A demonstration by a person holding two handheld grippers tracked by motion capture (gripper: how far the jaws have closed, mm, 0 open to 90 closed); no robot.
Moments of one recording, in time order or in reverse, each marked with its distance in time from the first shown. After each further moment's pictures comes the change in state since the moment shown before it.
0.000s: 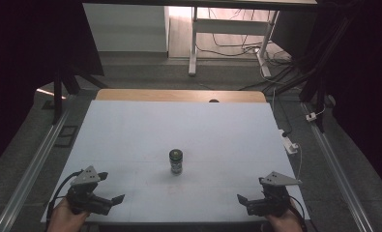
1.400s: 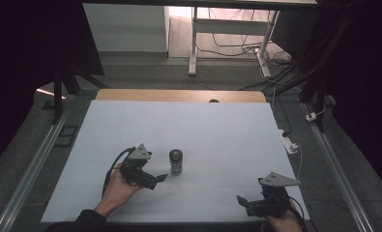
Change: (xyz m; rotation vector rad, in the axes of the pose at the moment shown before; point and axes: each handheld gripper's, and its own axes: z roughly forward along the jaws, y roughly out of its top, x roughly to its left) left arm -0.013 0.084 0.103 0.005 -0.085 0.134; right arm 0.002 0.000 0.000 0.011 0.000 -0.018
